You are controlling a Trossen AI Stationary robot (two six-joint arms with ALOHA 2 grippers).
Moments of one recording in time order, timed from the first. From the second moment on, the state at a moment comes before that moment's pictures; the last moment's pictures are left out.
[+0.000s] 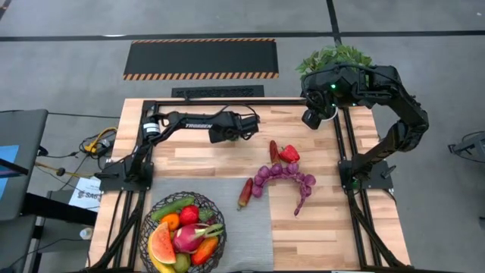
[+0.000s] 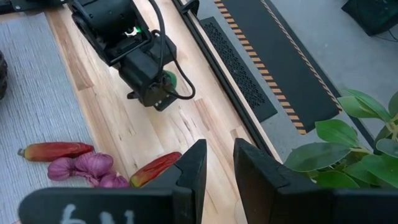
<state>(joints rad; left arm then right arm) 0.30 2.13 1.63 -0.90 -0.39 -1.44 -0.20 1.49 2.19 -1.53 0.34 0.10</state>
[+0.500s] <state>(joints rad) 0.25 2.13 1.65 -0.90 -0.29 -1.28 -0.20 1.49 2.19 -1.53 0.34 0.10</state>
